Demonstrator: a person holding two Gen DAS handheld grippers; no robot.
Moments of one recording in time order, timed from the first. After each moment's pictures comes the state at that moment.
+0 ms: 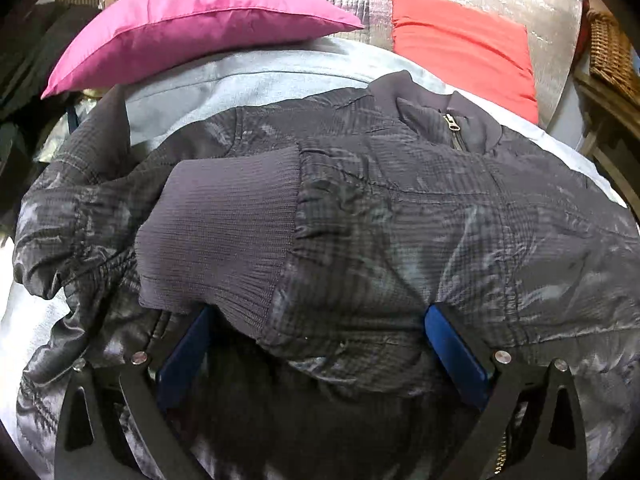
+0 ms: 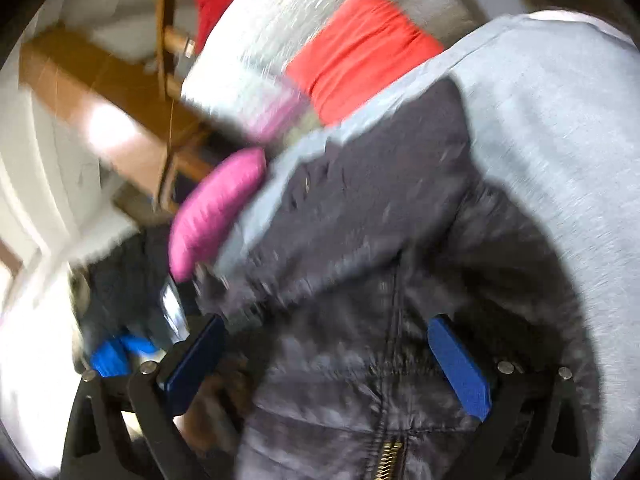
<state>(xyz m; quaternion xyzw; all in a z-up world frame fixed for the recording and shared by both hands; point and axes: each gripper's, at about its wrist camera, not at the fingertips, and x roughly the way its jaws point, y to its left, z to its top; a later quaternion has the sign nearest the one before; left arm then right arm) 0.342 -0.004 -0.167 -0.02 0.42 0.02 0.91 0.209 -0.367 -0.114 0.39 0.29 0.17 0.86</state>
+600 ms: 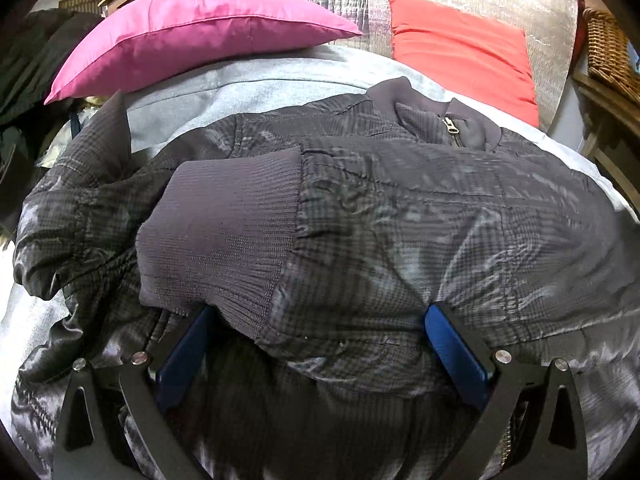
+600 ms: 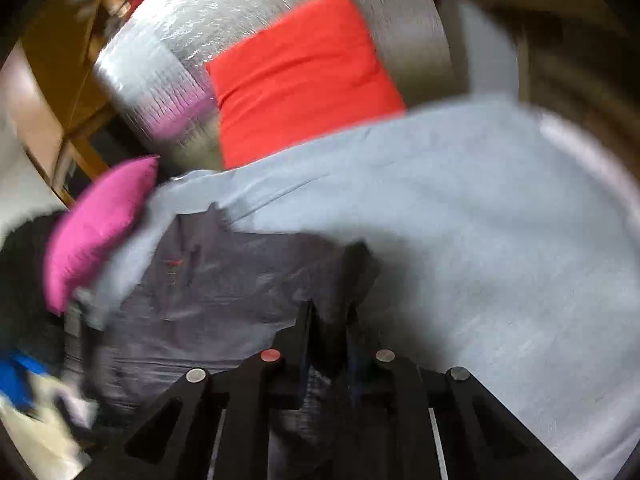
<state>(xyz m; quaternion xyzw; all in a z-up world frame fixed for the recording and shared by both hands) 0.337 -0.005 -0.167 -0.02 0.41 0.03 0.91 0.402 -0.411 -0.110 0.14 0.44 0.00 0.89</state>
